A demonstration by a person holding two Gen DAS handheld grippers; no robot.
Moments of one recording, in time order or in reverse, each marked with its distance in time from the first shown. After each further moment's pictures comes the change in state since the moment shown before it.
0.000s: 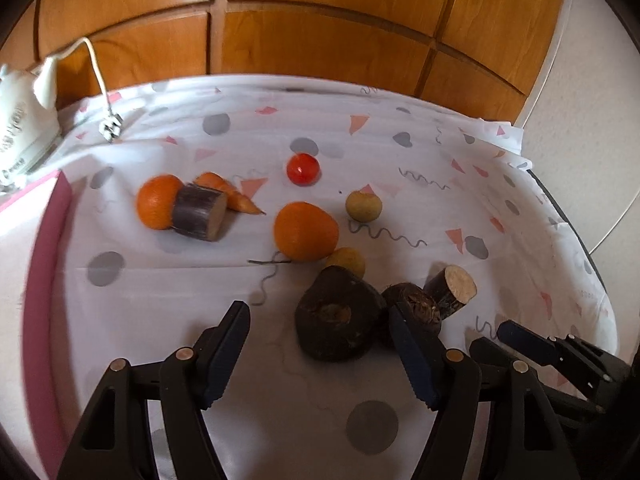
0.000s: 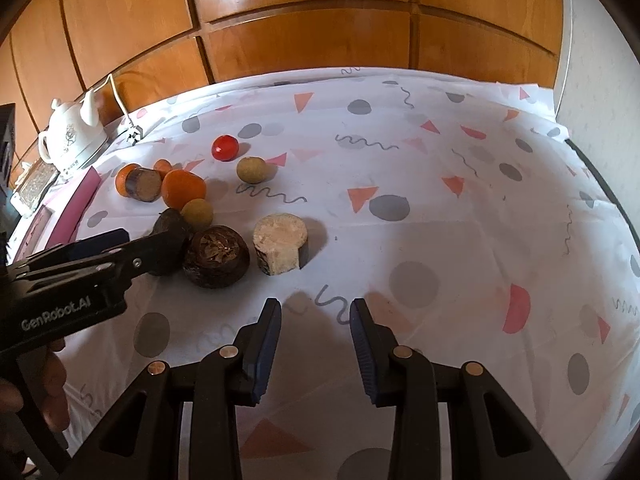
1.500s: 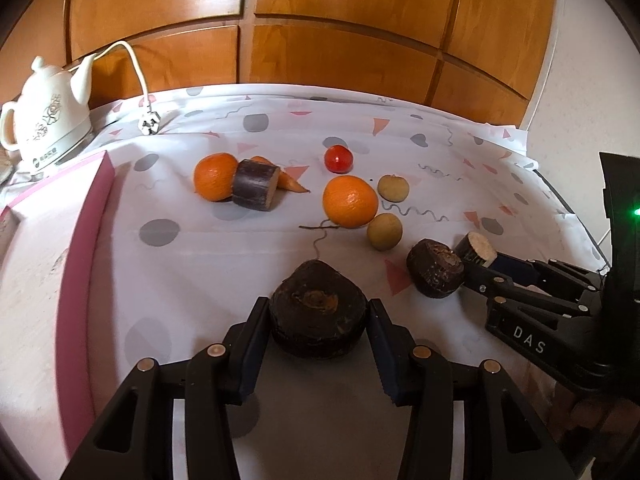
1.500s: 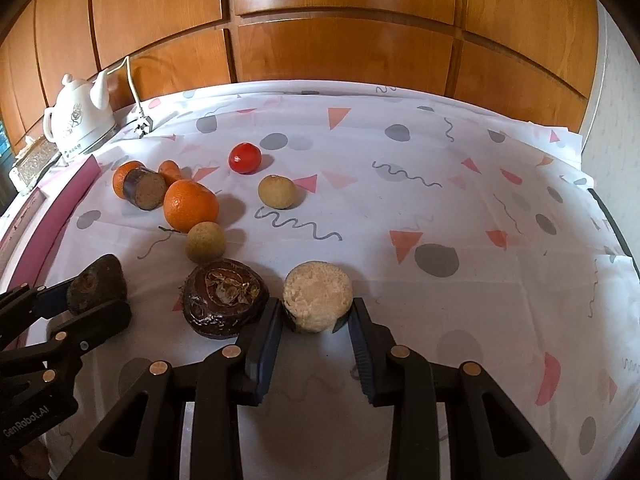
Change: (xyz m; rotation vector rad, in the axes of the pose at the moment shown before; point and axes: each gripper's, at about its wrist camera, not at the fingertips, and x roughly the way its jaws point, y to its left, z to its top) left arm -0.027 0.023 -0.041 0.015 -0.090 0.064; right arm 0.030 0.028 0.020 -0.124 -0.058 -0.020
